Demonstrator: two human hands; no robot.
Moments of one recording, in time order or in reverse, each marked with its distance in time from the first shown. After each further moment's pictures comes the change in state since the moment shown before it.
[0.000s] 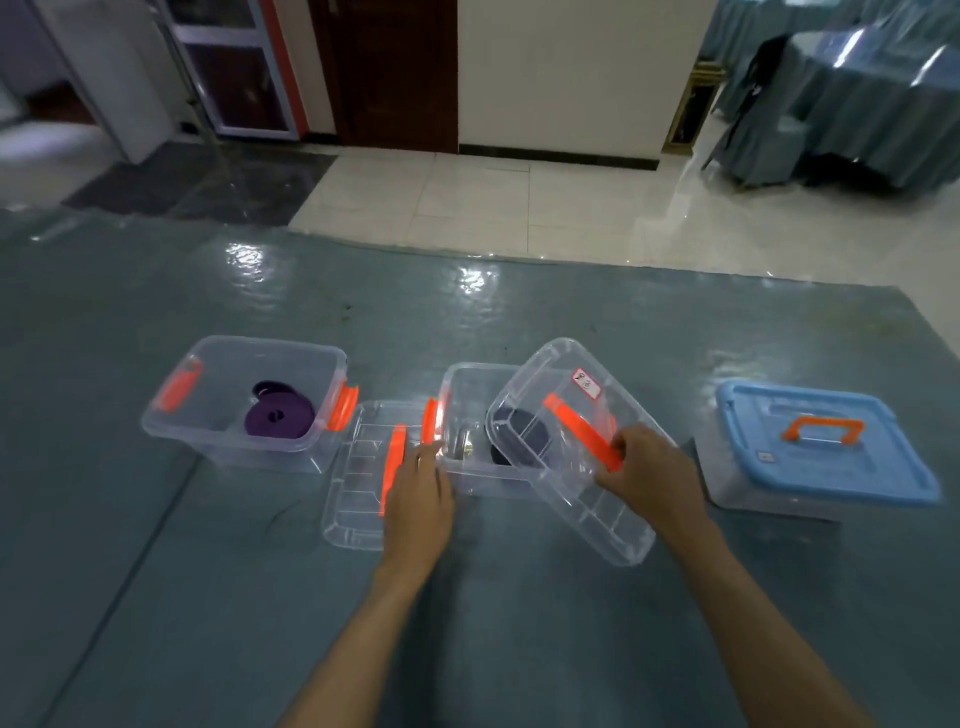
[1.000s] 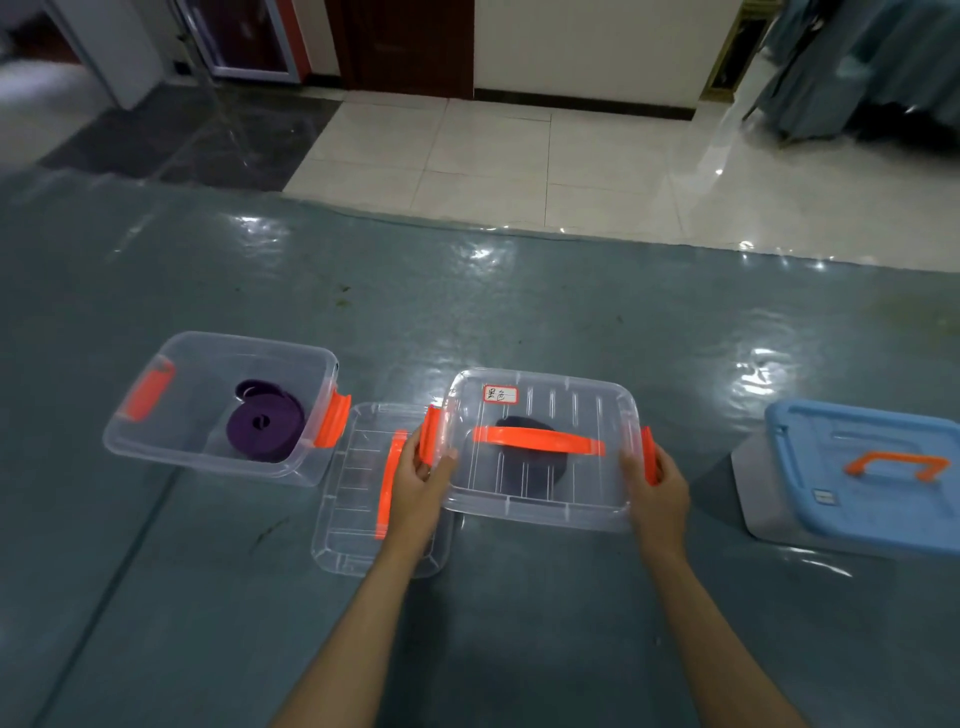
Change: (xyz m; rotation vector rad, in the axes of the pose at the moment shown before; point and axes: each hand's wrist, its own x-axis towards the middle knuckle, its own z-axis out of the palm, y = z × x) left_hand 0.074 -0.031 0.037 -0.736 -0.041 -0.401; right_hand 0.051 0.004 0.095 0.979 0.181 0.469
